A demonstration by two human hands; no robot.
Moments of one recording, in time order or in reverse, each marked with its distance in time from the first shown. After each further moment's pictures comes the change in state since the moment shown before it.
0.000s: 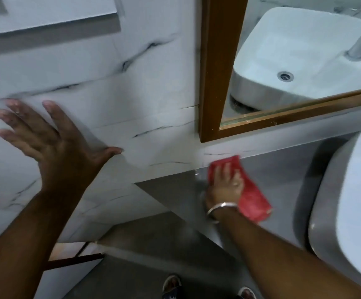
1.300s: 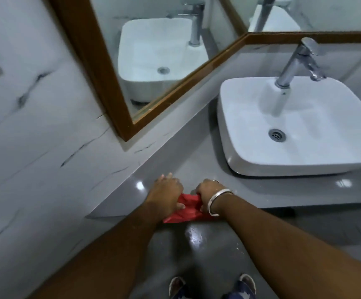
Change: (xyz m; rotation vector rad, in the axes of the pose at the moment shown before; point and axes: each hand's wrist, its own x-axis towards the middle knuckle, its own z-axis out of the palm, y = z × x) left_hand -0.138 0.198 0.117 0.061 -0.794 1.154; right_hand -0.140 0.071 -0.055 0.020 -0.291 0.024
